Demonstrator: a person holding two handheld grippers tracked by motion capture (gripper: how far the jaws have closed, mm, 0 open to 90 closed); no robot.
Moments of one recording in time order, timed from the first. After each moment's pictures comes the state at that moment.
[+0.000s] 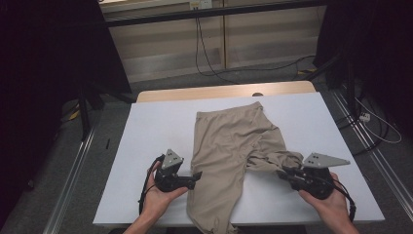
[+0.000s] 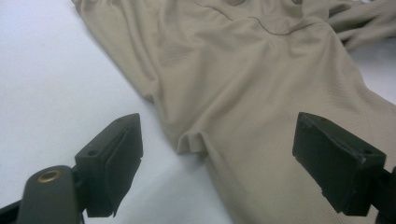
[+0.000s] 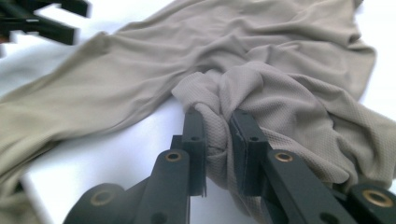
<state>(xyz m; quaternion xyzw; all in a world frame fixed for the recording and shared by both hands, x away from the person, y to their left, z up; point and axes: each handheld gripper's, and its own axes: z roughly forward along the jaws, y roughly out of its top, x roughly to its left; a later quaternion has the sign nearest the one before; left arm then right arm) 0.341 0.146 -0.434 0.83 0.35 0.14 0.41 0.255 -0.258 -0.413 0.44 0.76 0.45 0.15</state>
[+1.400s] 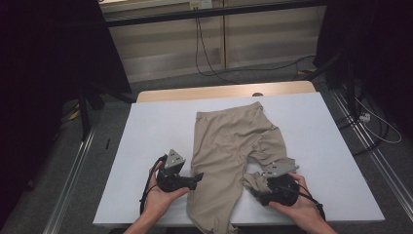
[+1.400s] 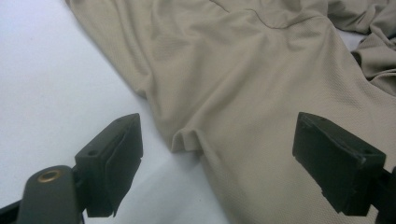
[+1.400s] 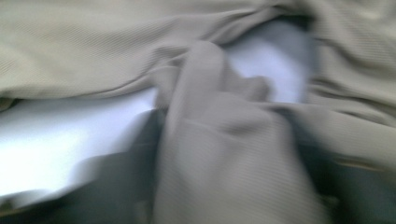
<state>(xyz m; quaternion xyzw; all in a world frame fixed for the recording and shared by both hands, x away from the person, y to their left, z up) 0.342 0.142 -0.437 0.84 0.34 0.14 0.41 0.277 -0.194 -0.453 0.40 0.84 0.34 0.14</state>
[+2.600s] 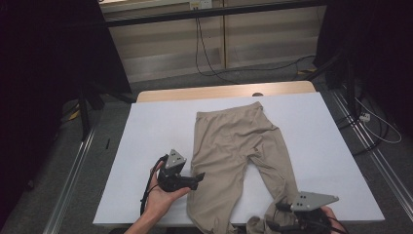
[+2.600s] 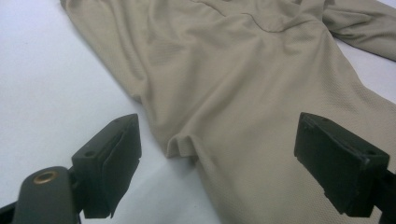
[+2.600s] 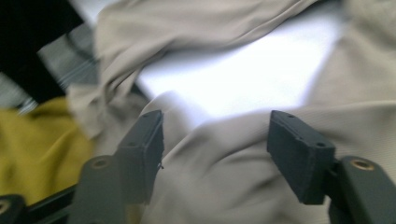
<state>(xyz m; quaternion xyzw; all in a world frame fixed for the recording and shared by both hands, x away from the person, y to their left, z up) 0.343 0.140 -0.437 0.84 0.34 0.13 0.41 0.192 -0.222 -0.424 0.38 0.82 0.41 0.09</state>
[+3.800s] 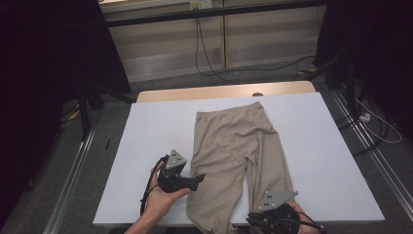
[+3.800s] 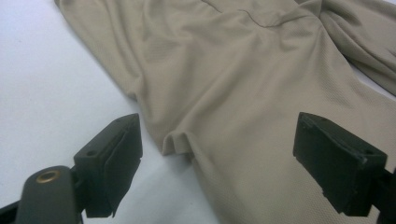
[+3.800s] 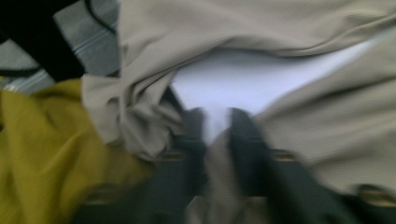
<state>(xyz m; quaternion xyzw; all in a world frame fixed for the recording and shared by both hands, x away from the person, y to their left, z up) 0.341 0.139 -0.438 0.84 0.33 0.13 0.41 0.210 -0.167 -0.441 0.33 0.87 0.37 0.04</state>
